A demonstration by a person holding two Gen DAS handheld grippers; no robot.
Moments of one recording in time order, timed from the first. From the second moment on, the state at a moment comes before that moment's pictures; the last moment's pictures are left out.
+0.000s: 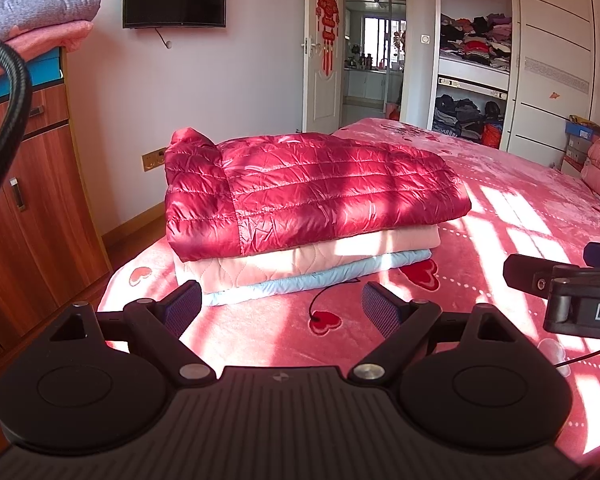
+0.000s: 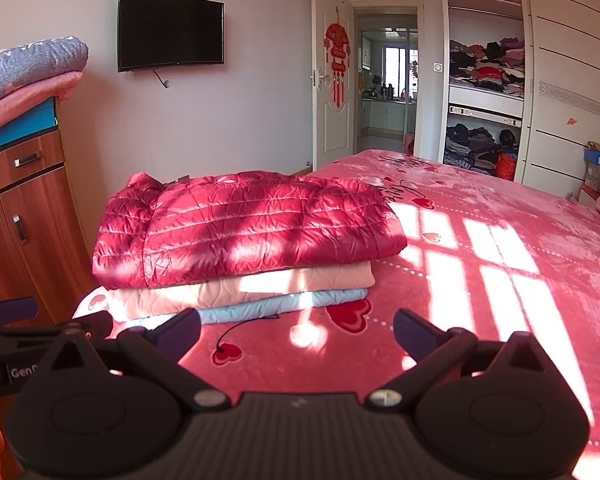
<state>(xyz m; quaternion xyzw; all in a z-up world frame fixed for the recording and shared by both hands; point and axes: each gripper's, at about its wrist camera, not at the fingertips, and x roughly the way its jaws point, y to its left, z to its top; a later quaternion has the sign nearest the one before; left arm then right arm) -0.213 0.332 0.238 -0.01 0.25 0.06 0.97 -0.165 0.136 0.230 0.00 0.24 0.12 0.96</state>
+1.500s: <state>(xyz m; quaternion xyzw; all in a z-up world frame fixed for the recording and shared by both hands) -0.206 0.327 0.233 -0.02 0.24 0.05 0.97 -0.165 0.135 0.228 0.01 0.23 0.13 0.96</state>
